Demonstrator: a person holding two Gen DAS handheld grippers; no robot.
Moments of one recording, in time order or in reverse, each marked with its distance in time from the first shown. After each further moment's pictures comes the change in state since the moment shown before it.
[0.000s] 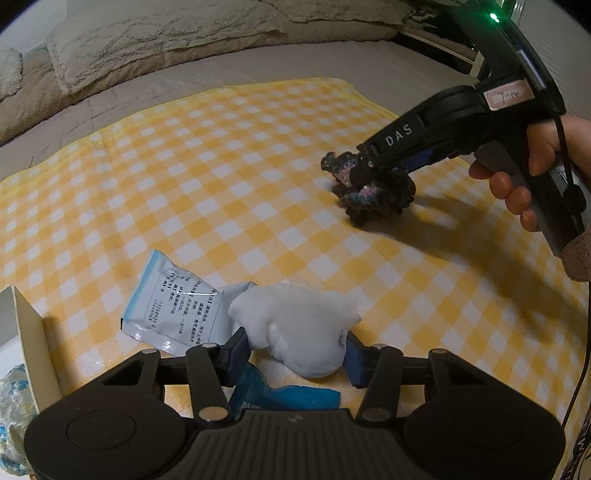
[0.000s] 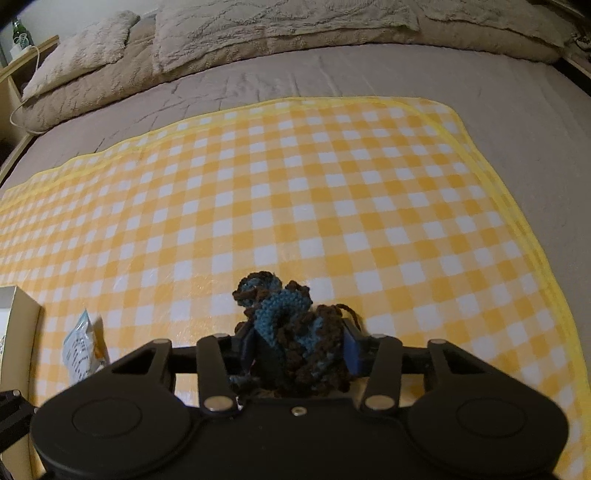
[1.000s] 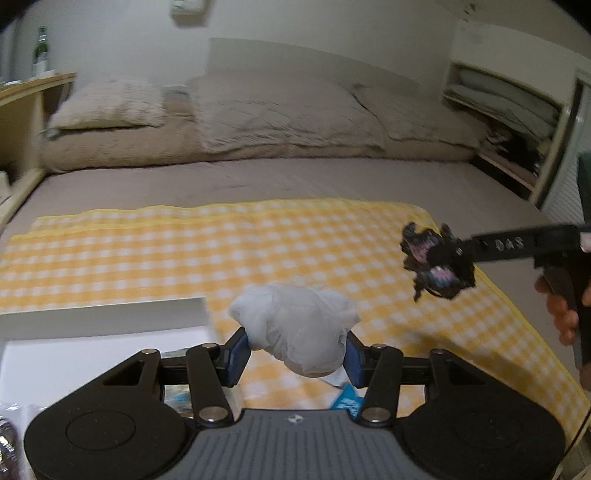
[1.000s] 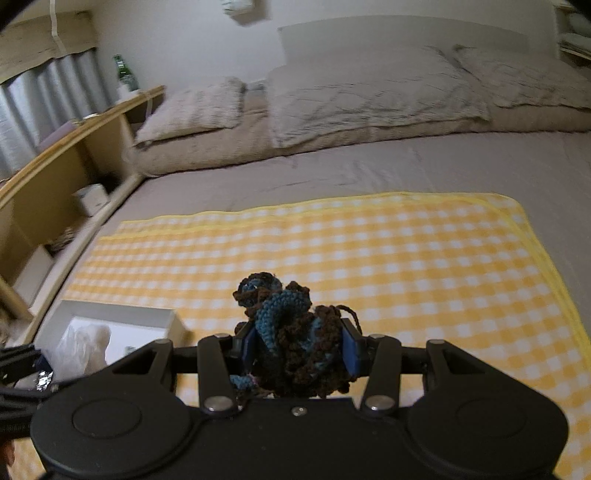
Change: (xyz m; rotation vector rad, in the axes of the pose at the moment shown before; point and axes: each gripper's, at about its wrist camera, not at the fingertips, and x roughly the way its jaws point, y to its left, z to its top) left arm -0.170 0.060 -0.041 -0.265 -0.307 0.190; right arm -0.136 0.081 -0.014 -0.102 -0.232 0.253
